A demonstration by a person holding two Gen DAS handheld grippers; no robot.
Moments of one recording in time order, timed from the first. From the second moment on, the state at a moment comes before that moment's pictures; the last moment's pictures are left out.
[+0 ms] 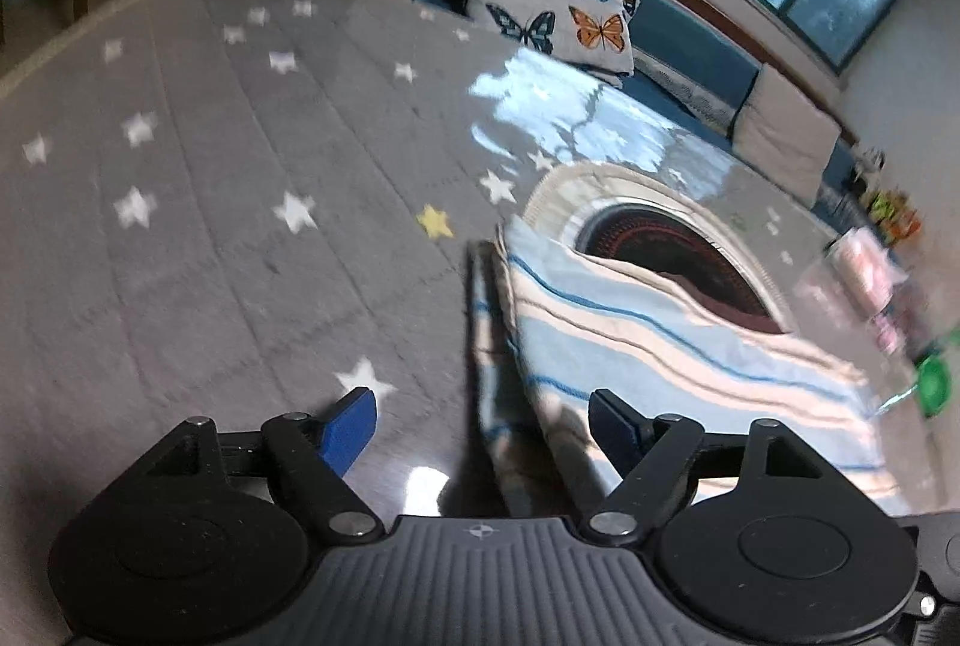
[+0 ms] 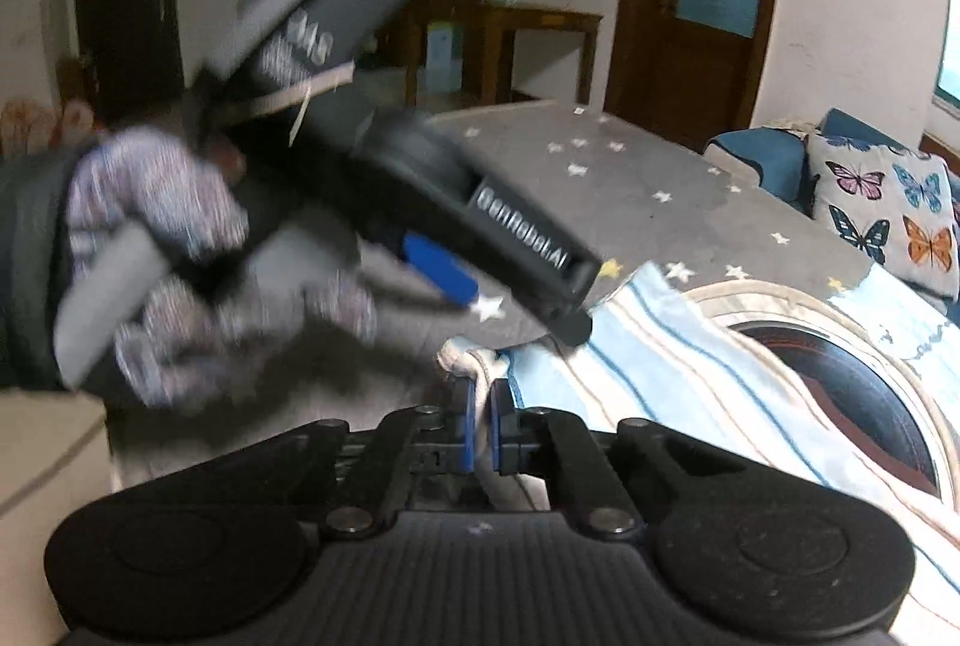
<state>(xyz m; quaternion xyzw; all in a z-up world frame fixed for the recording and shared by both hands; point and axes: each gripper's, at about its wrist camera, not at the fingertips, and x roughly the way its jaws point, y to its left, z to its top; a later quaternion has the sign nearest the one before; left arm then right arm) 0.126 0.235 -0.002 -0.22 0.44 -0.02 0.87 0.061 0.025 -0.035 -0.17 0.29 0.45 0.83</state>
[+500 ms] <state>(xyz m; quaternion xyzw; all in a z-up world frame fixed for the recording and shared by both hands) 0.111 0.243 -0.009 -0.34 0.44 -0.05 0.83 0.059 0.006 -0.011 -0.14 0.26 0.46 0.84</state>
